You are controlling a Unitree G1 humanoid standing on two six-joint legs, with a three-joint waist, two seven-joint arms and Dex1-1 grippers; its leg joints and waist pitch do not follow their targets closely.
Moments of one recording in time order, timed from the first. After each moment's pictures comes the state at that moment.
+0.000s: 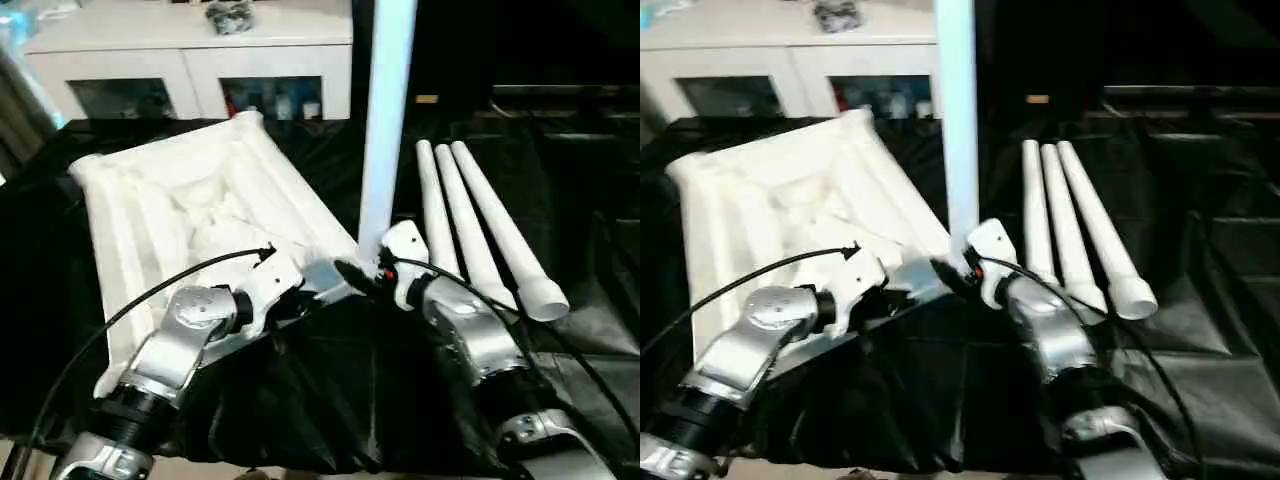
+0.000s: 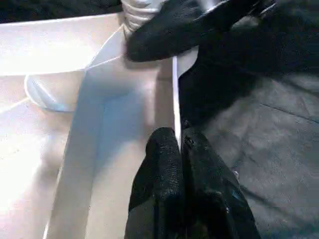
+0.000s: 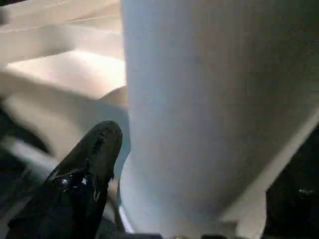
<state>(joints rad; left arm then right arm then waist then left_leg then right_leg) -0.36 0.36 -0.26 0.25 0.02 0.23 -0.96 -0.45 -0.19 0.15 0.54 0.04 0.04 0.76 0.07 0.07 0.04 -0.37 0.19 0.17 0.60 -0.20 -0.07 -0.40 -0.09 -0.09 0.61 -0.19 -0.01</state>
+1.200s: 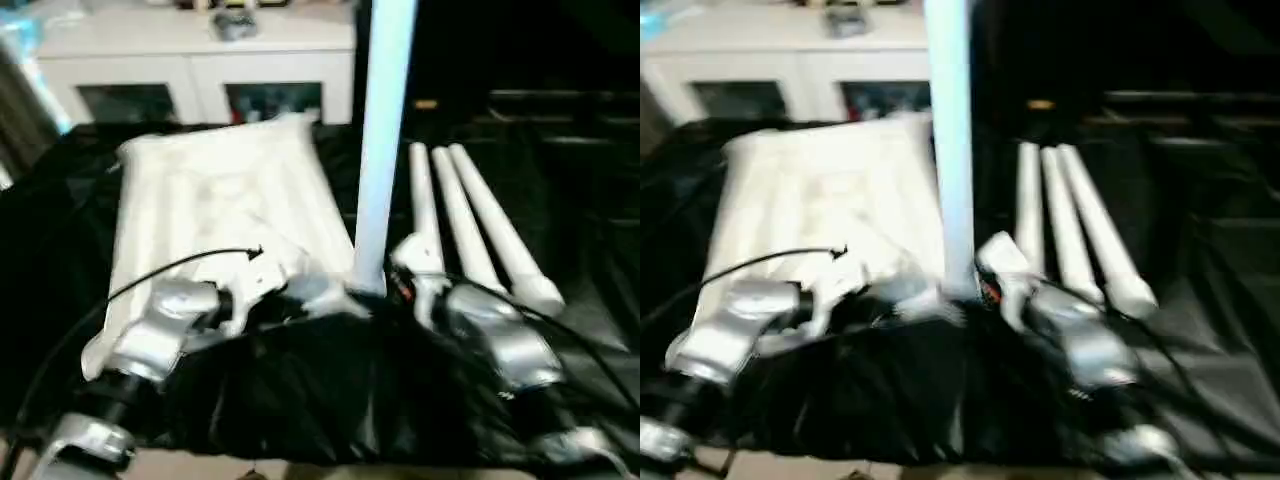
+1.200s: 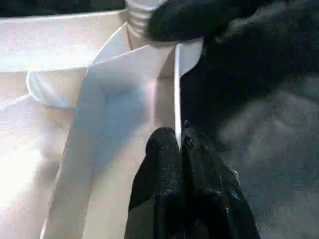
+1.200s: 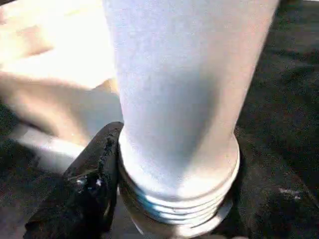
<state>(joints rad) -0.37 0.31 -0.23 0.29 0.03 0.27 -0.88 -0.45 -0.10 0.10 0.48 0.03 0.23 0.56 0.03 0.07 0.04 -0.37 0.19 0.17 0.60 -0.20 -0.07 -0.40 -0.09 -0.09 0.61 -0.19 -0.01</state>
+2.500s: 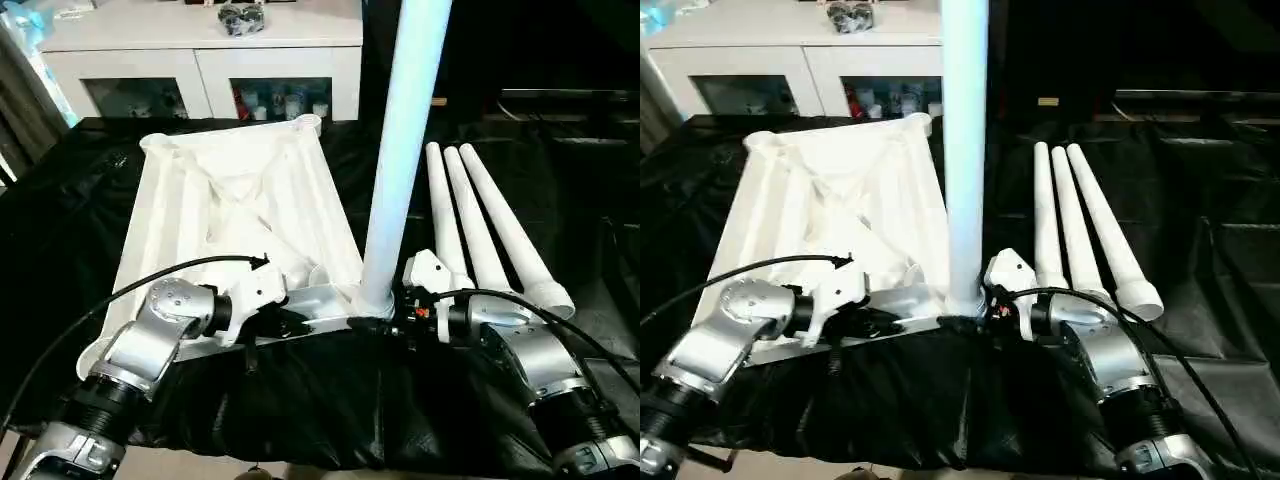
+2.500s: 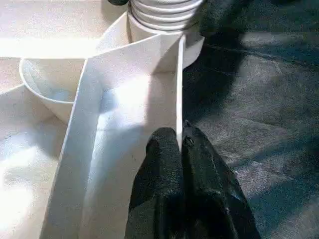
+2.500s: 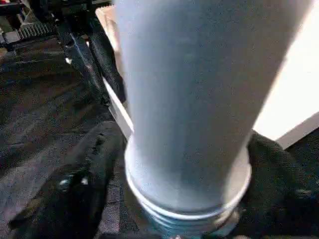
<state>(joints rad) -0.39 0.47 -0.29 0.29 -0.02 0.18 -1.19 -0.36 -0.35 0.20 0.35 0.13 0.12 1.10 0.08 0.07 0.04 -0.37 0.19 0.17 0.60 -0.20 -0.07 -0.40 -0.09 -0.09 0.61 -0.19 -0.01</state>
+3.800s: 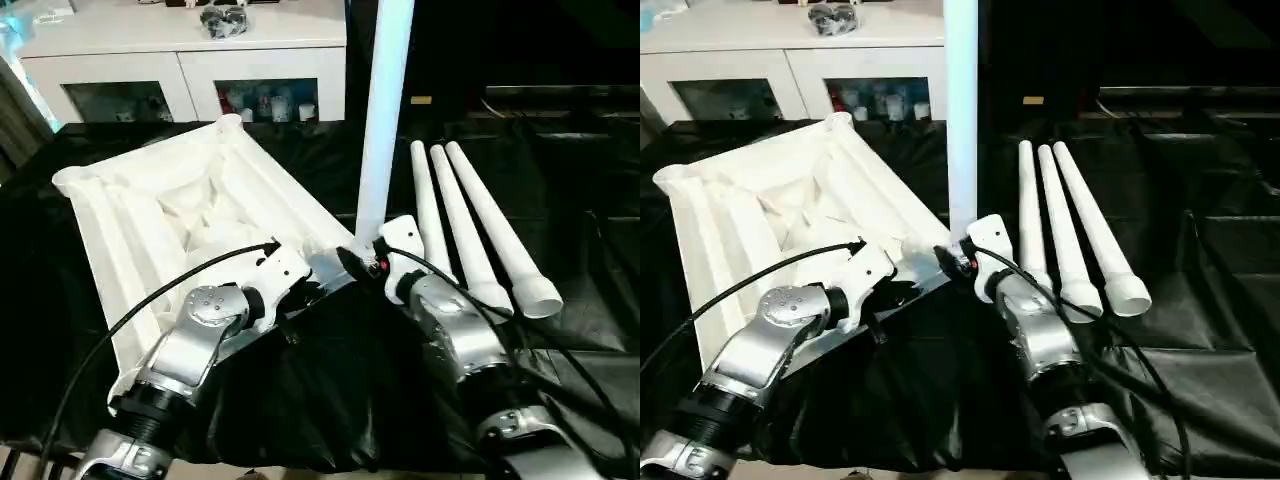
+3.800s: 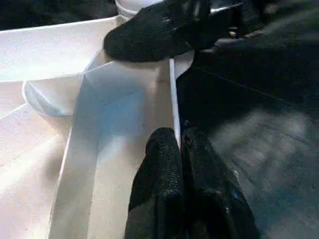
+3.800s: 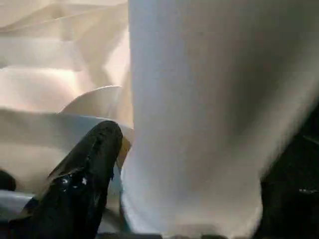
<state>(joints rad) -0.37 0.29 -0.27 0.24 0.04 0.29 -0.87 -0.49 -0.12 0.12 0.63 0.01 0.01 0.54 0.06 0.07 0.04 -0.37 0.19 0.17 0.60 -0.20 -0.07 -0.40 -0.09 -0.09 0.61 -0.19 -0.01</state>
